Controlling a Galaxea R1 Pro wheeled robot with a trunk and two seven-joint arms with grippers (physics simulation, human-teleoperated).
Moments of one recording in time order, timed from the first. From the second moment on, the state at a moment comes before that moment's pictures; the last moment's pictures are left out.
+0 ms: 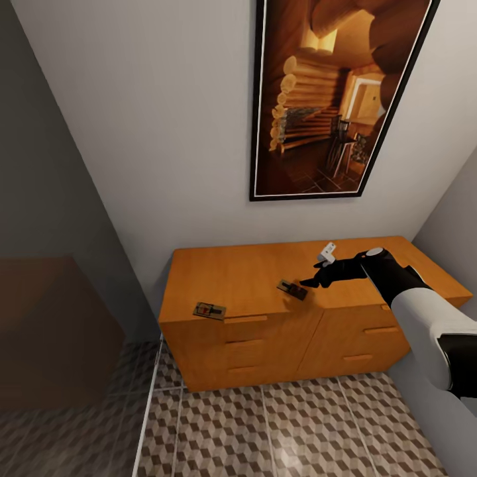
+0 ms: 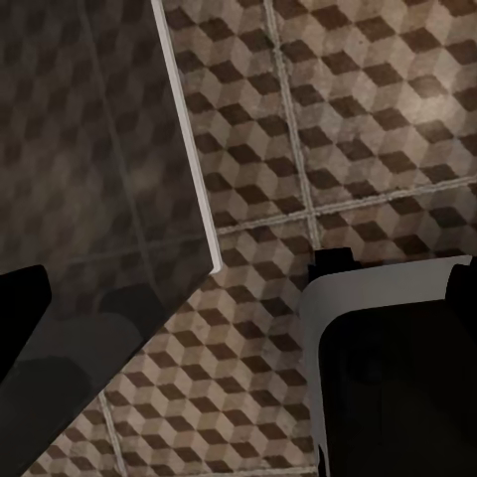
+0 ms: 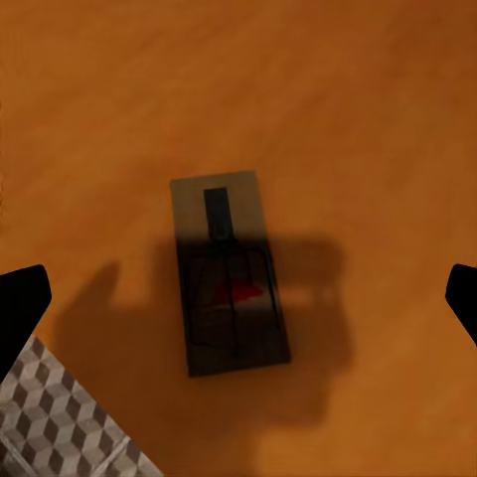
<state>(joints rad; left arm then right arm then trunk) -0.41 0.05 -0.58 0.08 0.42 -0.25 0.09 -1.25 -0.22 0.08 -0.40 0.45 0.21 0.99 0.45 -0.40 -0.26</state>
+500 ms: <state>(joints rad) -0.41 0.05 -0.58 0.08 0.42 -0.25 0.09 -1.25 -0.22 0.08 -0.38 0.45 0.21 0.99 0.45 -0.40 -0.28</state>
